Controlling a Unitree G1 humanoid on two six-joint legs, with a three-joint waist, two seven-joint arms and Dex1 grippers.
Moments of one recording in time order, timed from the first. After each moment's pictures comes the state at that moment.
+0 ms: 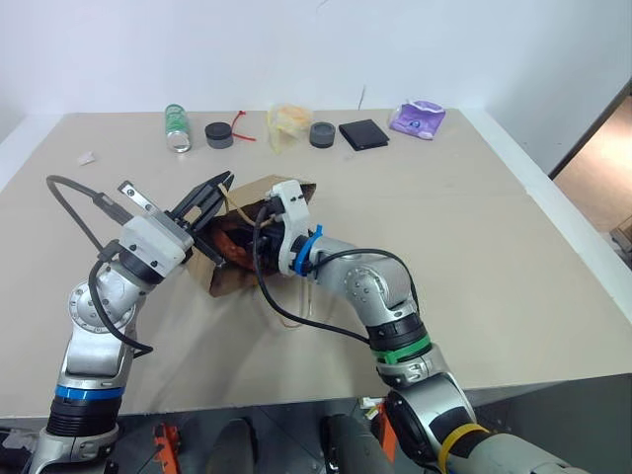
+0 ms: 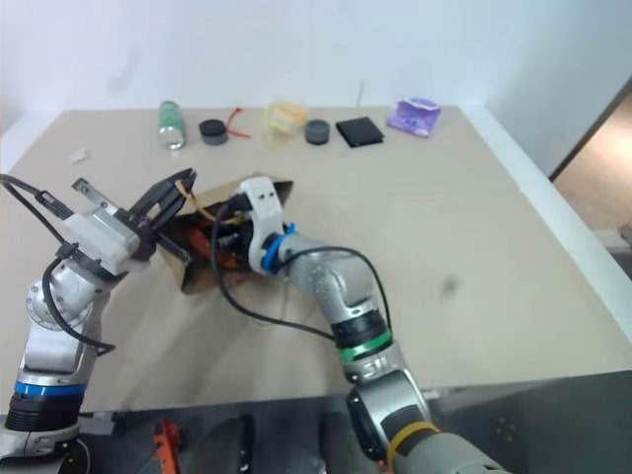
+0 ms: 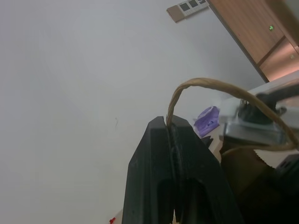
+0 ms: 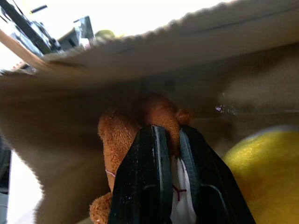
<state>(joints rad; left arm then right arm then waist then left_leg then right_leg) -0.29 0.49 0.11 -0.23 -0.16 -0.39 -0.53 -0.79 0.10 0.17 0.11 0.47 0.82 0.37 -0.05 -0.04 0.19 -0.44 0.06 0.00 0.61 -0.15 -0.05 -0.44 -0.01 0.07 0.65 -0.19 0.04</state>
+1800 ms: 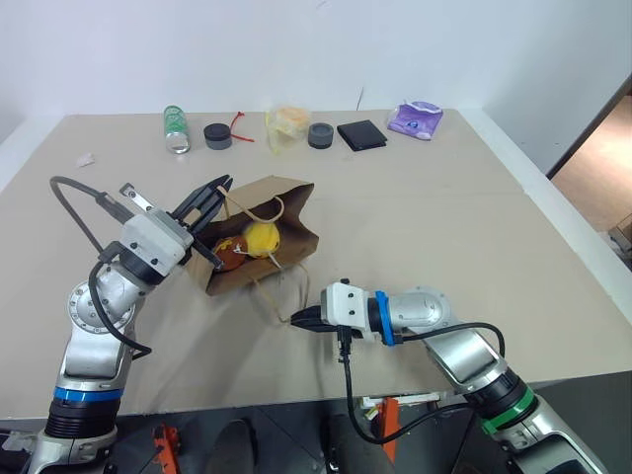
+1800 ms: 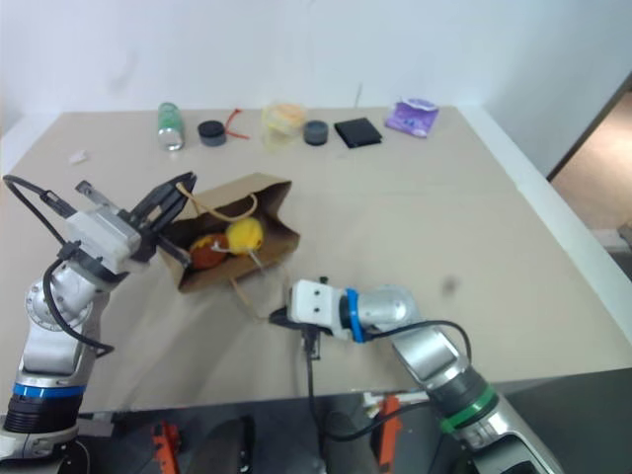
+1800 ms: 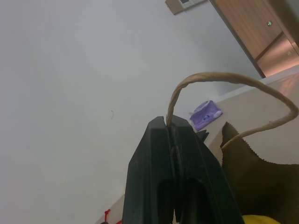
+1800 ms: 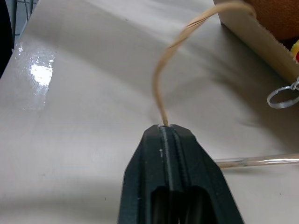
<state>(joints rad) -0.28 0.49 0.12 -0.23 -0.16 -0.35 -0.54 -0.43 -0.52 0.45 -0.18 0.08 0.19 0.98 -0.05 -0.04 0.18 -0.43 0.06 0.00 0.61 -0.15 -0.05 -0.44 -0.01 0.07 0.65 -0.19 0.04</state>
